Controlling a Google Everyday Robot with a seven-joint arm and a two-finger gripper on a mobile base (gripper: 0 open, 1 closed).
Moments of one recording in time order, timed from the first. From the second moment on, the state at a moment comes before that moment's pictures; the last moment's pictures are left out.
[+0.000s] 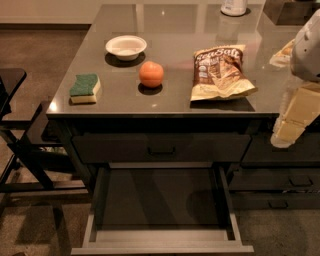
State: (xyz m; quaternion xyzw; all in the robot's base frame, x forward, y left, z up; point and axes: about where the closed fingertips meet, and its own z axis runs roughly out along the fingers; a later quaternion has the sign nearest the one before) arm 0.438 -0.216 0.976 -0.60 0.78 -0.03 0.16
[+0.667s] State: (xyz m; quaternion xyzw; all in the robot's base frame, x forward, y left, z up) arm 0.463 -0.191 0.982 -0.63 0.76 -0.05 0.16
